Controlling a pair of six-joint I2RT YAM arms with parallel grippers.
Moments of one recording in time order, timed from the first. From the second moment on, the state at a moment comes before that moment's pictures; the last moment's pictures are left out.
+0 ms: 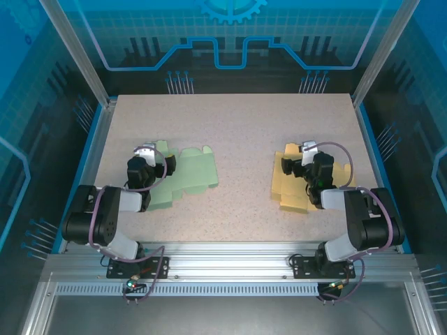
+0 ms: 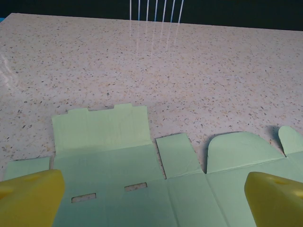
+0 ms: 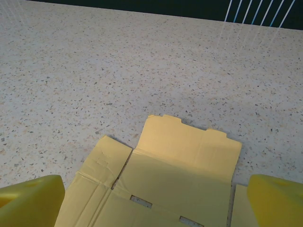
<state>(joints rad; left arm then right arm) 0.00 1.54 0.37 0.83 0.04 -0.09 0.06 1.50 0.42 0.66 -0.08 -0.08</state>
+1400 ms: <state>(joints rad) 0.00 1.41 0.32 0.80 0.01 -0.09 0.06 1.50 0.42 0.66 -0.08 -0.08</state>
